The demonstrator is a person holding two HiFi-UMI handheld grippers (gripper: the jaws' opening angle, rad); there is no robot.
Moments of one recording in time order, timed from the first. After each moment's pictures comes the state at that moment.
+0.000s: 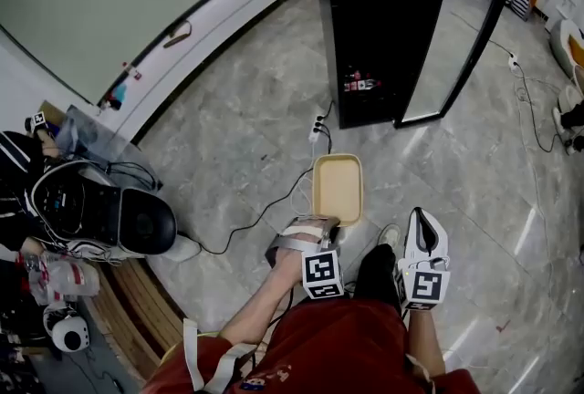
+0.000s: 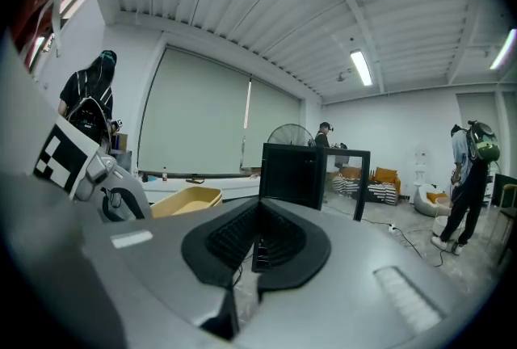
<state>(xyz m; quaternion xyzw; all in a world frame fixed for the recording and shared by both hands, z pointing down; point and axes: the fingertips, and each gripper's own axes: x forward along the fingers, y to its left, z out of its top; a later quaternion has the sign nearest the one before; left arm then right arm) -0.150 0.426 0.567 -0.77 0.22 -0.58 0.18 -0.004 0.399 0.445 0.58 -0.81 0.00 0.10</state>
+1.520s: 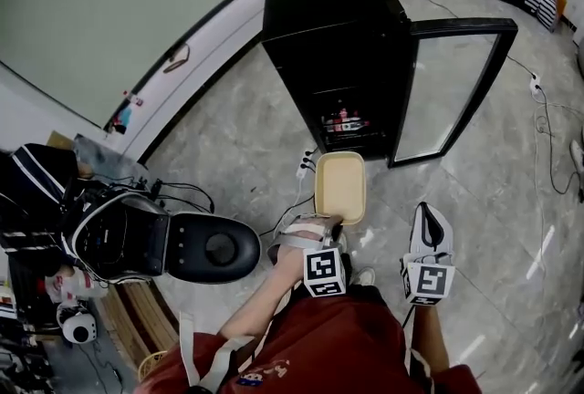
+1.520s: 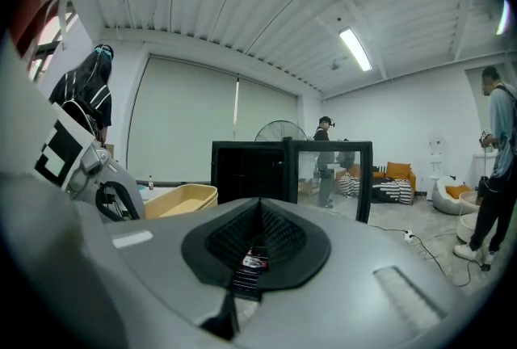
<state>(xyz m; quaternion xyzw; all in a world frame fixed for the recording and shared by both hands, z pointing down) 0.027 0.150 0.544 -0.74 0.23 -0.62 0.16 0.188 0.103 0.443 0.55 -0.83 0.02 0.07</state>
